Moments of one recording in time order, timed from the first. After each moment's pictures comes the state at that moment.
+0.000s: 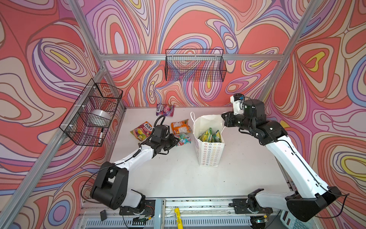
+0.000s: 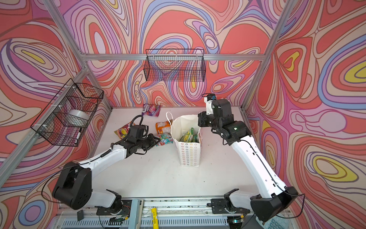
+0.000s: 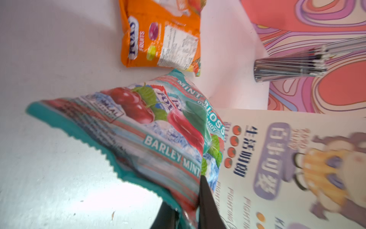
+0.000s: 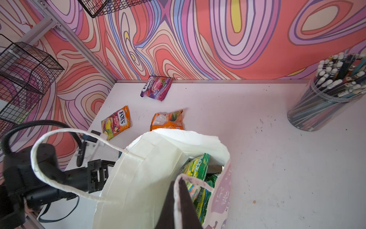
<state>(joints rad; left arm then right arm) -0.38 1.36 0.84 -0.18 0.29 -0.92 0.39 1.28 1.51 -0.73 -0.10 0.32</state>
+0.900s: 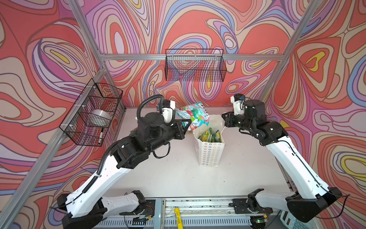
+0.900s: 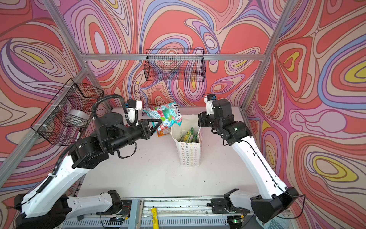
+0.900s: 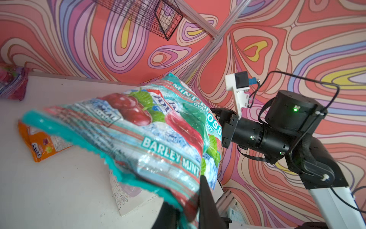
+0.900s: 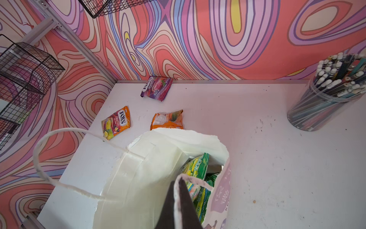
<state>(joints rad) -0.93 1.21 1.63 -0.68 -0.13 -0.67 0.39 1.27 1.50 -0.73 -0.10 0.32</state>
